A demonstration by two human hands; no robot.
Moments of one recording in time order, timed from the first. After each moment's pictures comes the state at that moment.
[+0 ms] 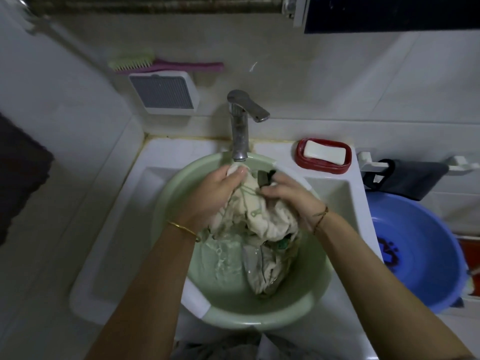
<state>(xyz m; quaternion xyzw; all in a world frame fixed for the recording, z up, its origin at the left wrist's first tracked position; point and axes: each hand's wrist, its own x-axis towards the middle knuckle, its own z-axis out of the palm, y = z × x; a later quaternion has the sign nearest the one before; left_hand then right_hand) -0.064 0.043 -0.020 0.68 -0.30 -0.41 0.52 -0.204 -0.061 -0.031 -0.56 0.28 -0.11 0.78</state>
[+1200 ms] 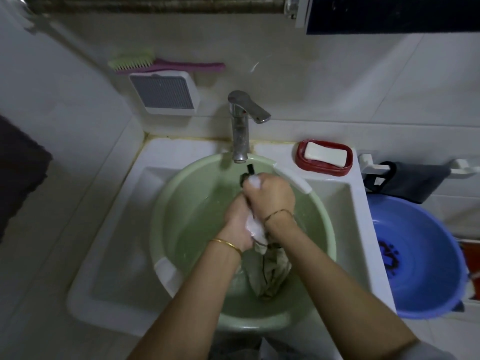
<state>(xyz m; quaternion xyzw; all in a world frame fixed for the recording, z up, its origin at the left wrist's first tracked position) -0.116 0.013 -0.056 0.45 0.11 -0.57 0.68 -0.153 -0.035 -0.036 -0.79 0.48 -0.15 0.35</state>
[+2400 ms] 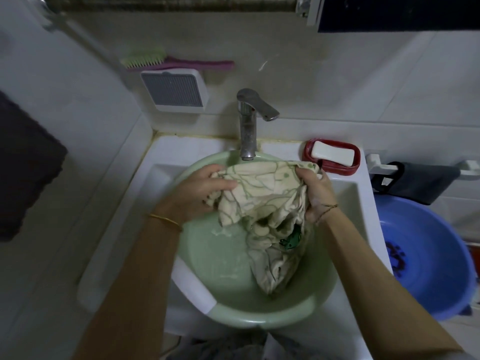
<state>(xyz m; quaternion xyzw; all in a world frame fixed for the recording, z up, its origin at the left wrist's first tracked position) -0.019 0.061 -0.025 0.71 -0.29 -0.45 0.46 -0.195 -0.077 -0.055 -0.32 0.43 -0.33 0.78</state>
